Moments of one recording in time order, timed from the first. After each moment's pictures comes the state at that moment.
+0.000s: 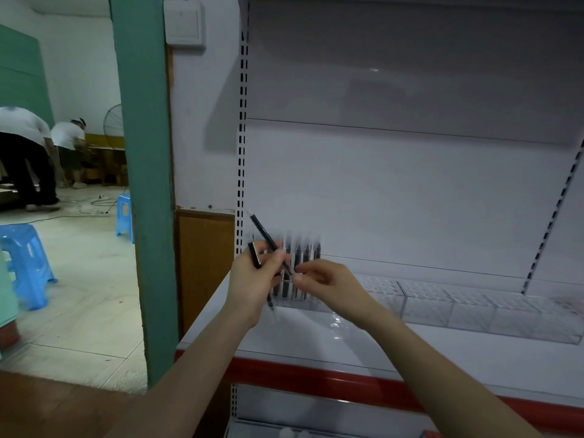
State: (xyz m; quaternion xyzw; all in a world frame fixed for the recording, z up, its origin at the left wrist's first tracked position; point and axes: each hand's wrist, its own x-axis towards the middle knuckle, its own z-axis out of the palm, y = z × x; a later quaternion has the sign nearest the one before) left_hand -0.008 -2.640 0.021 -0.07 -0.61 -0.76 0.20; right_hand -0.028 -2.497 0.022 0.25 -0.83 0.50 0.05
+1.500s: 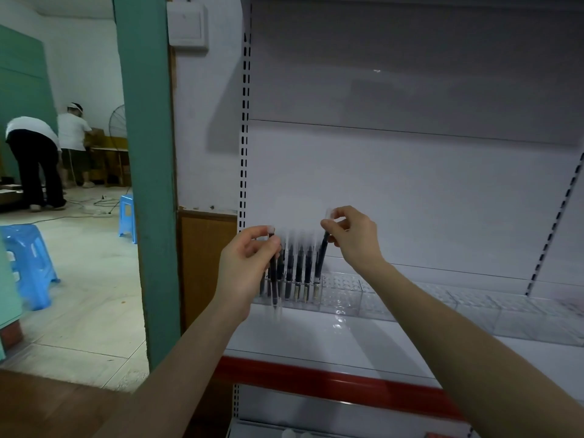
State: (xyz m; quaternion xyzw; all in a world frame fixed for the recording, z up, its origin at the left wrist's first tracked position) left_hand 0.002 -2.653 0.038 -0.06 -0.63 -0.73 0.25; right_hand -0.080 -2.492 0.067 0.14 -0.81 0.50 0.26
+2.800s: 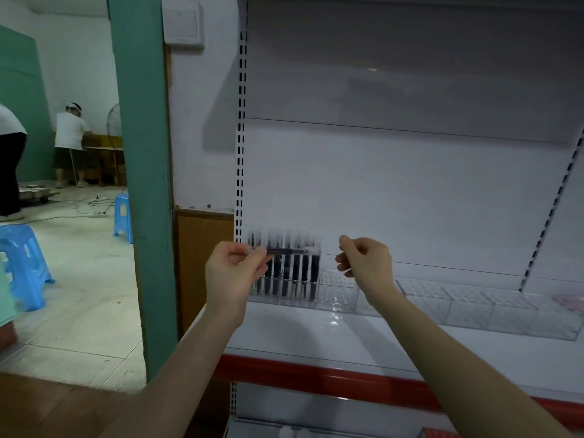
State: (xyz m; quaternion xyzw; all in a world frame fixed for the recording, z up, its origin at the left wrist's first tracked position) left_hand 0.003 -2.656 0.024 0.00 -0.57 -0.77 0.28; right_hand -0.048 -2.474 0.038 0.04 -0.78 0.60 0.20
